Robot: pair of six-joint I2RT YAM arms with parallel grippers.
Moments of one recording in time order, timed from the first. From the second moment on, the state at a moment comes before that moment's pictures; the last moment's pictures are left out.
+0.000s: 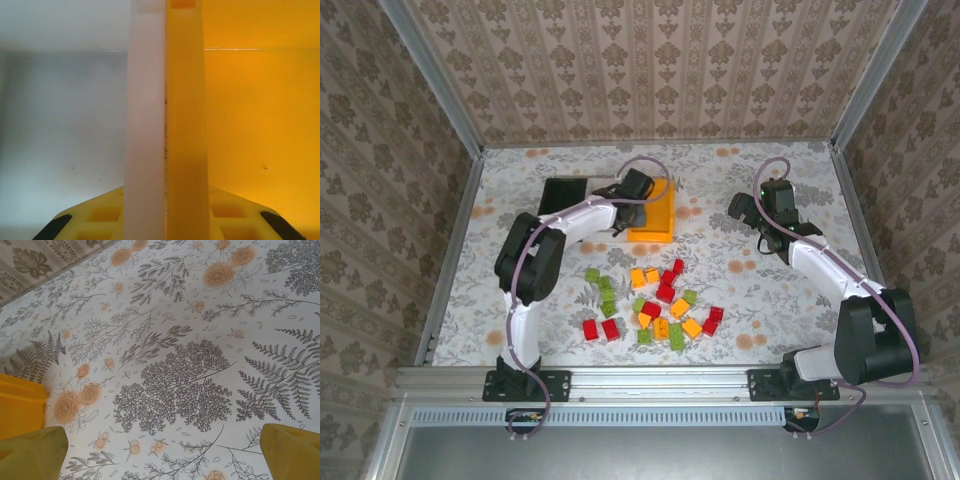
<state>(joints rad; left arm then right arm) -0.67 2.06 1.51 -0.51 -0.27 -0.50 0.15 1.37 0.86 -0.20 0.17 0.54</state>
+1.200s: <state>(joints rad) -0.83 1.37 1.08 -0.26 -0.24 -0.58 0.38 1.52 0.97 -0.36 0.08 0.56</state>
